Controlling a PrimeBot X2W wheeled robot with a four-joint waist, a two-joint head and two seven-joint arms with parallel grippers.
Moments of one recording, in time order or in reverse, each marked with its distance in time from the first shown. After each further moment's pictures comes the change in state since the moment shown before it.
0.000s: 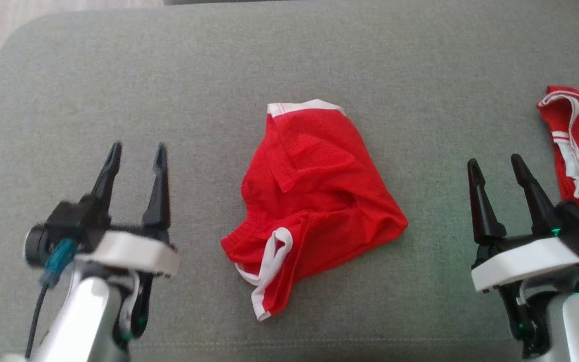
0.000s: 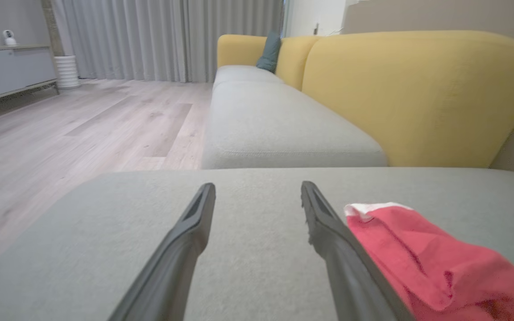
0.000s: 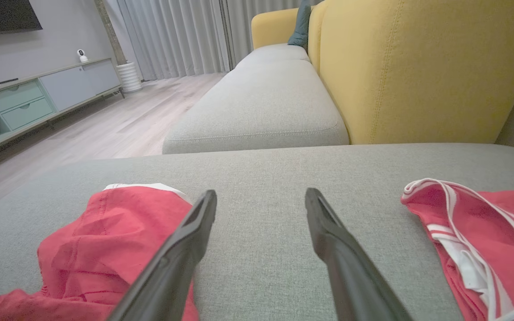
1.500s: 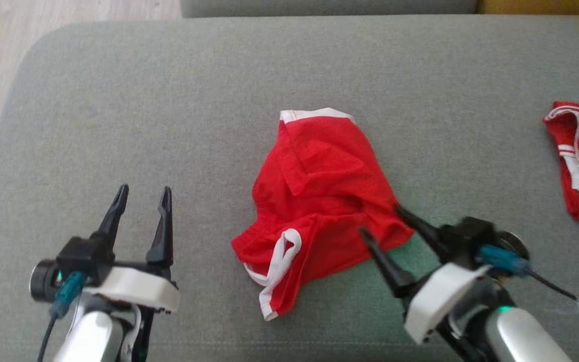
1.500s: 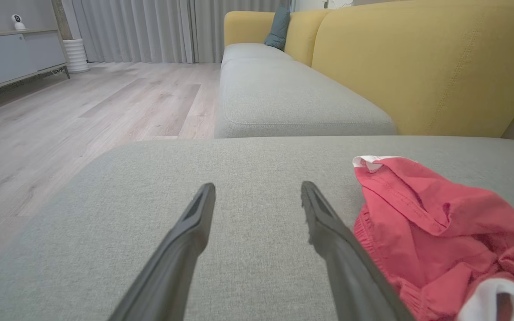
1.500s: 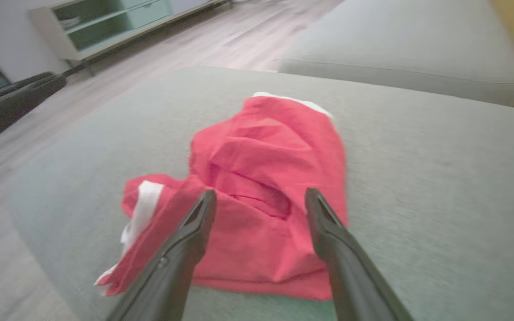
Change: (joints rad) left arm 0.122 0.021 -0.005 -0.010 0.020 -0.001 0.000; right arm -0.015 -0.176 0.410 -0.015 0.104 0.000 0.205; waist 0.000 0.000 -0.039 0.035
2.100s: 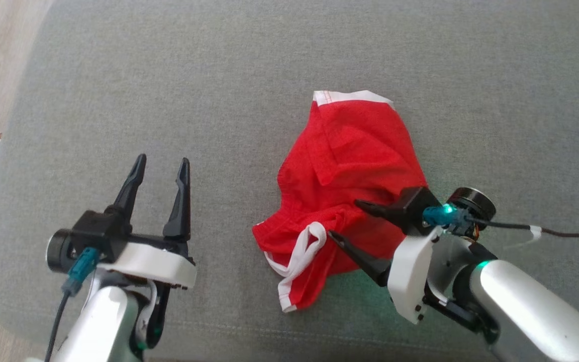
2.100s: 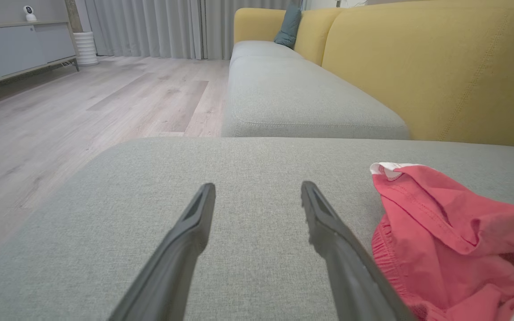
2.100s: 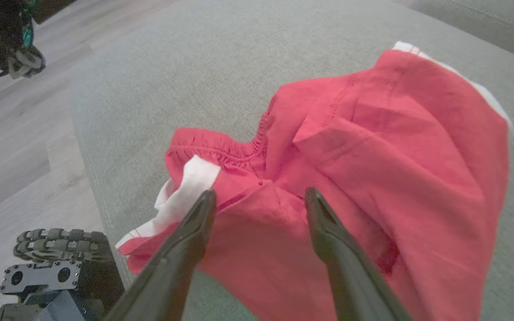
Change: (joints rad) left arm -0.091 -0.042 -0.023 0.010 0.010 -0.028 0.000; right arm -0.309 -0.198 0.326 0.065 0.169 0.000 0.174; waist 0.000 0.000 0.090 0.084
